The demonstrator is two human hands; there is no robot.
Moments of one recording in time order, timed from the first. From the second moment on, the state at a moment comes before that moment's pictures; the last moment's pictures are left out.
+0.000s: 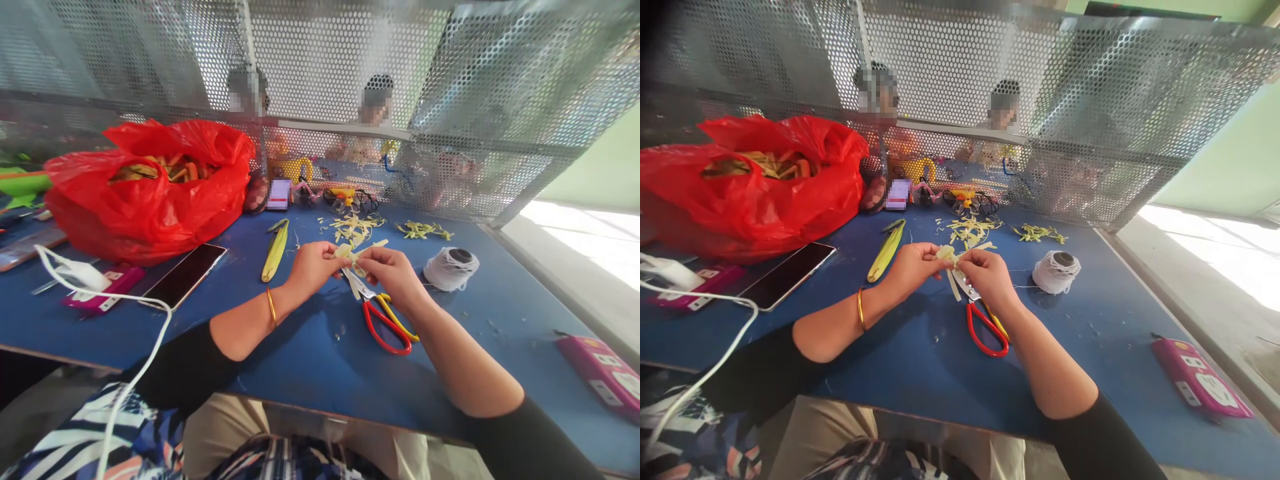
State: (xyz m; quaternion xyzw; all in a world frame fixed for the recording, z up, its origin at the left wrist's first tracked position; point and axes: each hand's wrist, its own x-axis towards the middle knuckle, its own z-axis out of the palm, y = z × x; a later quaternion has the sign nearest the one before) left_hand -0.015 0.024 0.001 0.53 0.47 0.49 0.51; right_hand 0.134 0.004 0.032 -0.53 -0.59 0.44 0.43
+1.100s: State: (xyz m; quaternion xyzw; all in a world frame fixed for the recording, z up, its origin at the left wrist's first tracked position) left_hand -0.012 0.015 0.005 0.60 0.48 0.44 0.46; right_hand 0.148 0.013 0.023 -0.54 -0.67 0.34 0.38
